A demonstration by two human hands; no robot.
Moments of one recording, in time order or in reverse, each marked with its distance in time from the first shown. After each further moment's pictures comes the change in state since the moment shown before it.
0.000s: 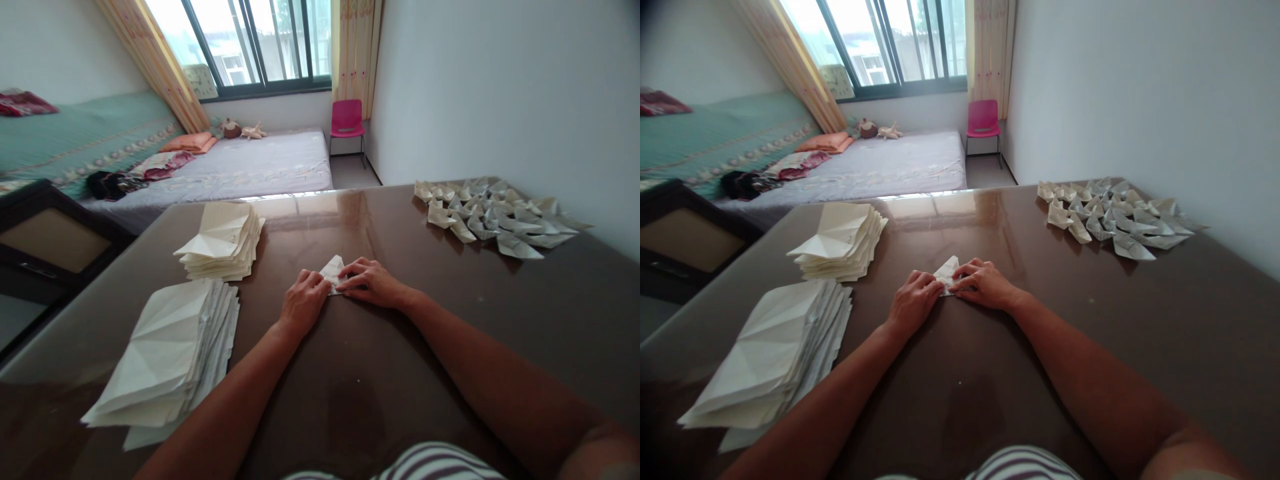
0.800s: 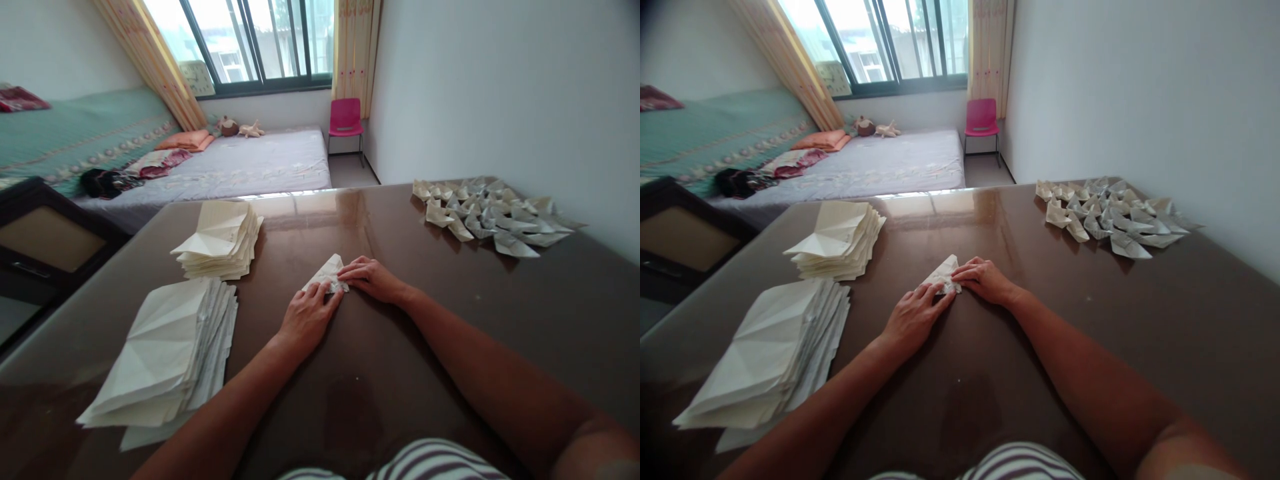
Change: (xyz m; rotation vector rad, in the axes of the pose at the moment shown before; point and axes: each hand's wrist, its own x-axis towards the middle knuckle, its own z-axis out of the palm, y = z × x) left_hand -0.018 0.021 -0.015 0.179 -0.157 0.141; right_hand 0.002 0.011 0.004 0.163 0.067 0.010
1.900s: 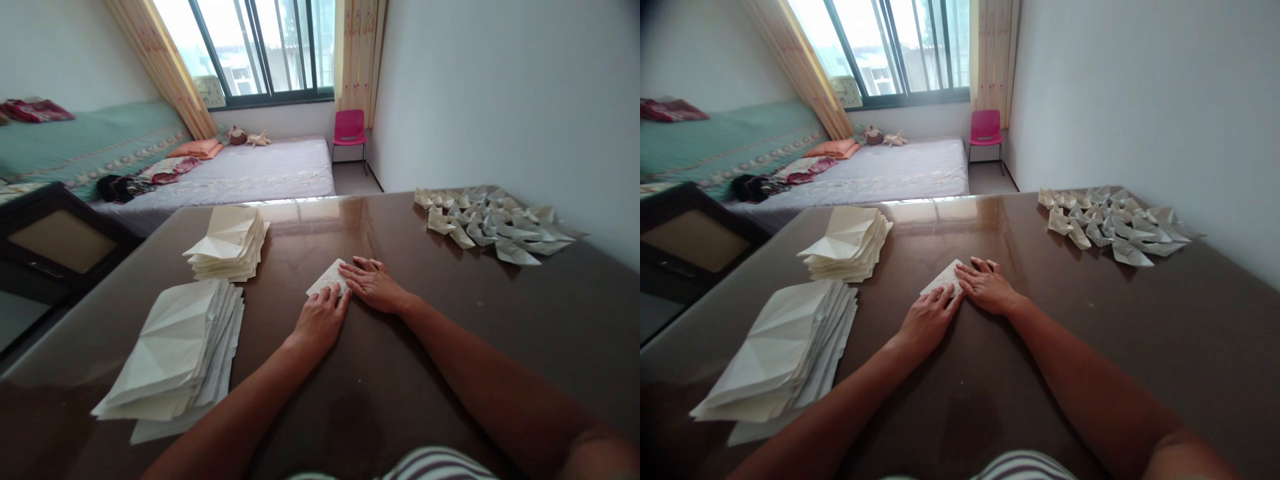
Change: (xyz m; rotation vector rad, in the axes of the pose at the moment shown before) left_hand 0.010 0.017 0.004 0.031 -0.013 0.011; right_hand -0.002 -0.018 0.008 -0.446 -0.070 0.195
